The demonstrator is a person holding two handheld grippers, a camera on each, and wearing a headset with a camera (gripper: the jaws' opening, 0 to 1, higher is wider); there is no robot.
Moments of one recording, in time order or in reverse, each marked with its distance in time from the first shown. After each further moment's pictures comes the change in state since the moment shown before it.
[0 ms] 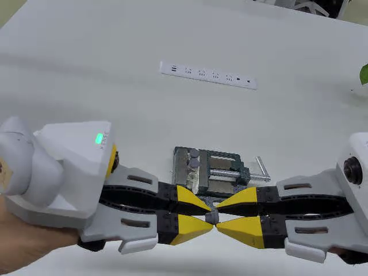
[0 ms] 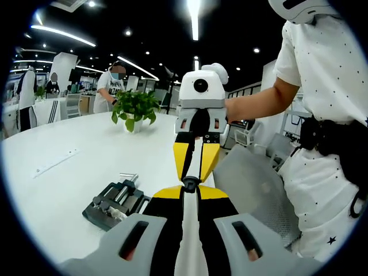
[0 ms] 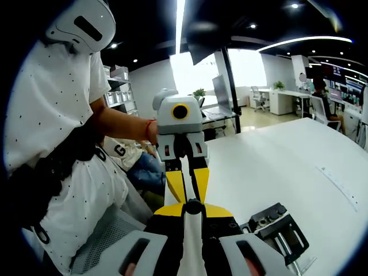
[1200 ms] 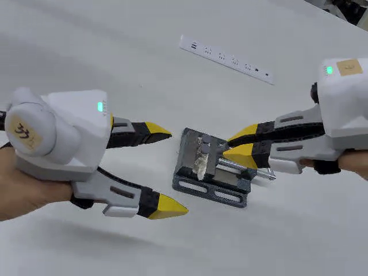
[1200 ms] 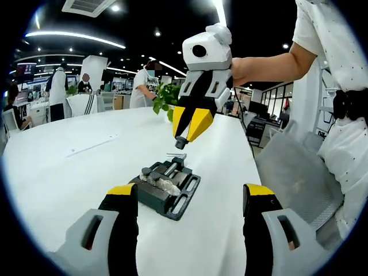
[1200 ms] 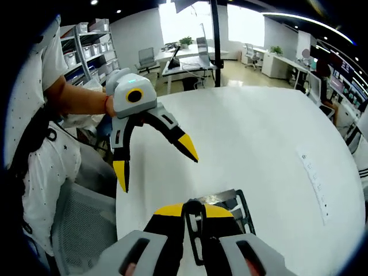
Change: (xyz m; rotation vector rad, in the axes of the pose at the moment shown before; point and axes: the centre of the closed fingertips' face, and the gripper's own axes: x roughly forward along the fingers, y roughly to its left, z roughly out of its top) left arm -0.031 0.079 -0.055 -0.005 0.000 0.278; right arm 0.020 -0.108 -0.019 -0.080 0.486 -0.146
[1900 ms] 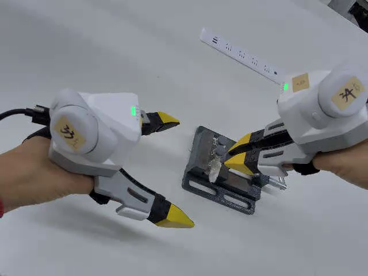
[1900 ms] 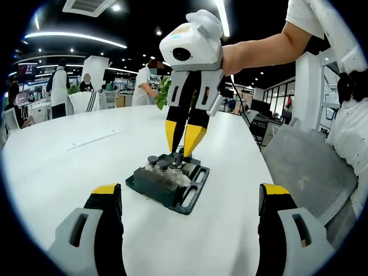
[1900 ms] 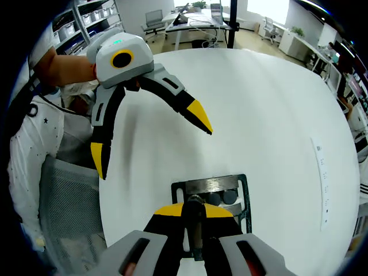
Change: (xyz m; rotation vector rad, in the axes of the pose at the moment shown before) left arm 0.011 0.018 -0.026 0.011 0.002 0.012; right arm 0.050 -0.016 -0.028 -0.068 0.268 0.032
